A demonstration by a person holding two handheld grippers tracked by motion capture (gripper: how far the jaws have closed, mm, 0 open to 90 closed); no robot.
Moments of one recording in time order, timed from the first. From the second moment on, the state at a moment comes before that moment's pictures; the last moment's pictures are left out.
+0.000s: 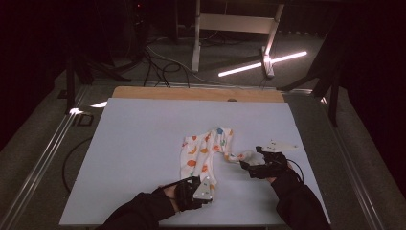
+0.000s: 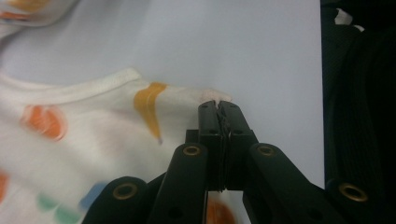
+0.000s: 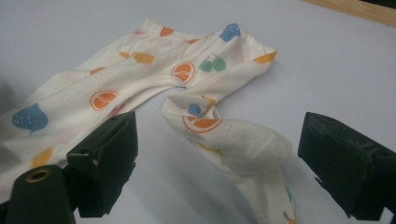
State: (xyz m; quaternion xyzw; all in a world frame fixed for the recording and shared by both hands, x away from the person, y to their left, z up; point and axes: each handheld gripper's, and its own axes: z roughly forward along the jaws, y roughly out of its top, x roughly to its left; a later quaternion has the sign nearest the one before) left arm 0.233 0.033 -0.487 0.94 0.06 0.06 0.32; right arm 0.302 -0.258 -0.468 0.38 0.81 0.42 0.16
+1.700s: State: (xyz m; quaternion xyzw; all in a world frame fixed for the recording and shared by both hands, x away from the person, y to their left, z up) left arm 0.209 0.100 -0.504 0.95 0.06 0.03 0.30; right arm 0.300 -0.254 -0.467 0.37 0.81 0.42 0.17
